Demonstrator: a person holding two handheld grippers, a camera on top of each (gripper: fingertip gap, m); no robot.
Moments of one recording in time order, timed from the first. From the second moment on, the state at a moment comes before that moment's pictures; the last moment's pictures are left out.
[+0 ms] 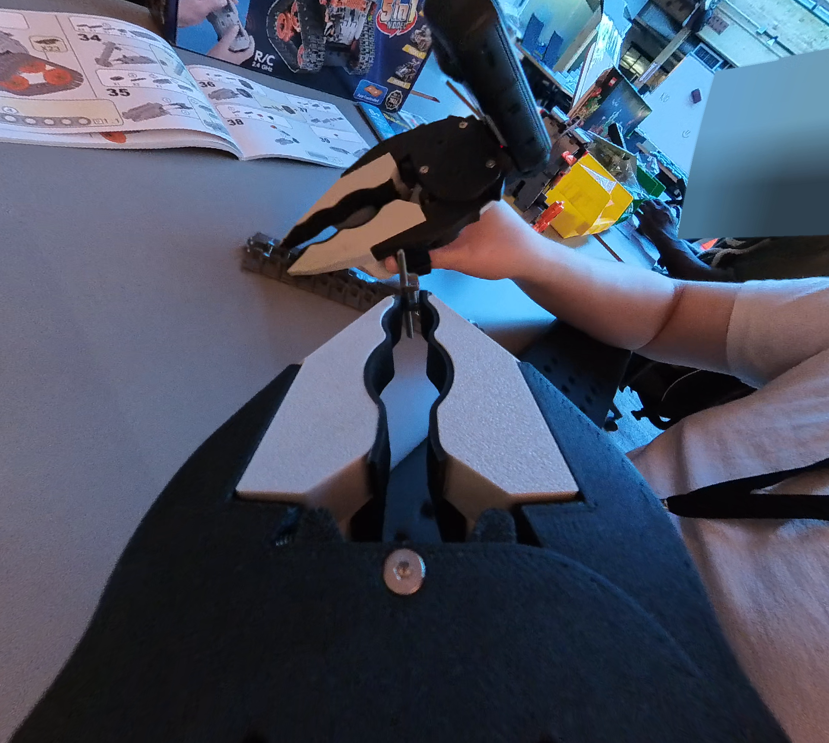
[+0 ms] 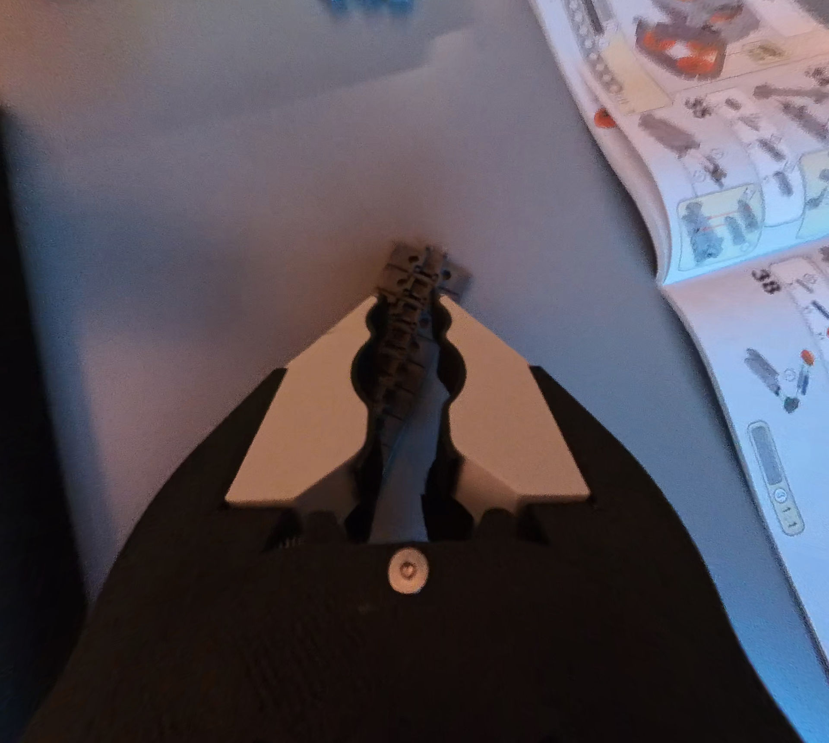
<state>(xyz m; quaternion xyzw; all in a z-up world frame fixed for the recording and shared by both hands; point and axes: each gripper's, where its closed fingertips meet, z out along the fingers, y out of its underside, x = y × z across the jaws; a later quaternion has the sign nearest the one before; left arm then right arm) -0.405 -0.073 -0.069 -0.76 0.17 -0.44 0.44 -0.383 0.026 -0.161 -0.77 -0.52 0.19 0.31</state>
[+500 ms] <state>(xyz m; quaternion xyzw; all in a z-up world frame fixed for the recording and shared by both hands) -0.421 -0.078 -0.090 -0.78 0.12 -0.46 0.40 -0.381 -0.031 -0.162 -0.62 -0.69 0.28 0.26</state>
